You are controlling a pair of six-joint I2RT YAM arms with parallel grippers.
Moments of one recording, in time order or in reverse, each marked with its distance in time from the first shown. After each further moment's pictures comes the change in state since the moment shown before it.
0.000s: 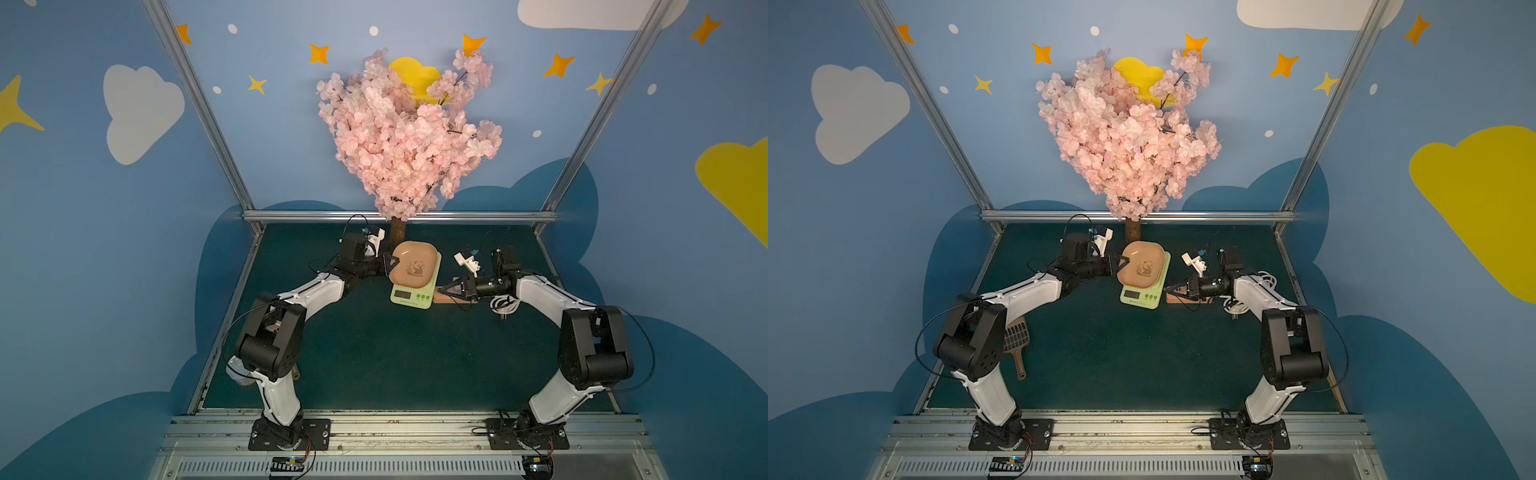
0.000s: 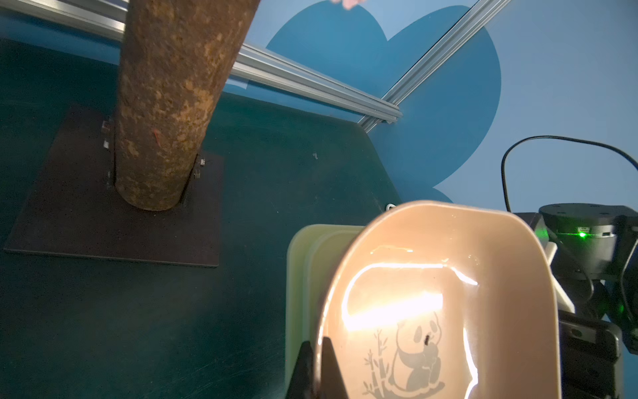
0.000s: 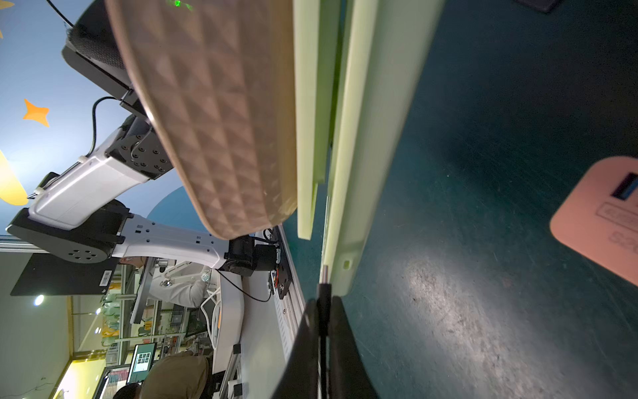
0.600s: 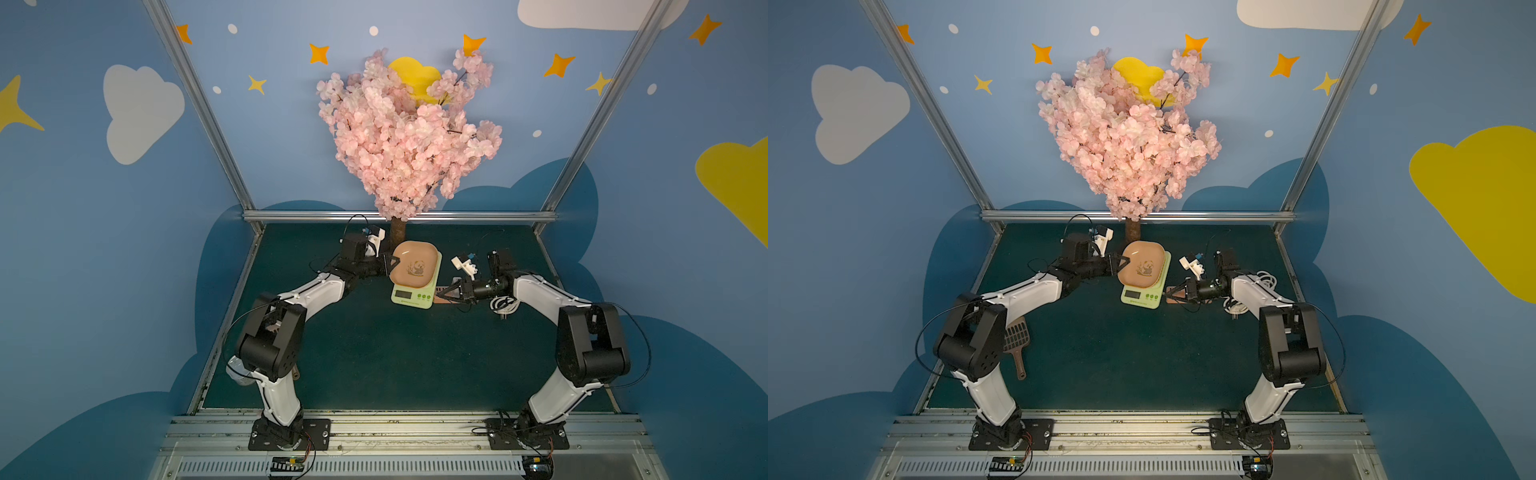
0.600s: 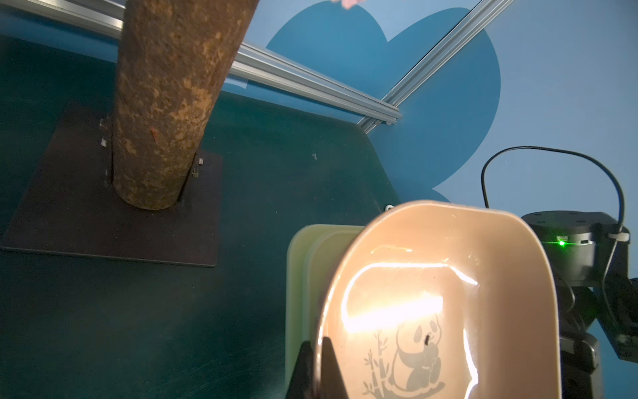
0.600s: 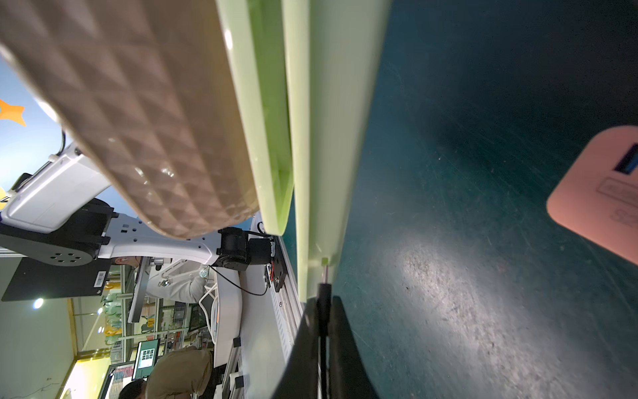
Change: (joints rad) left arm -0.009 0.000 0.000 0.003 -0.003 -0.013; right arm 0.023 0.023 0.005 -0.048 0.026 -0.034
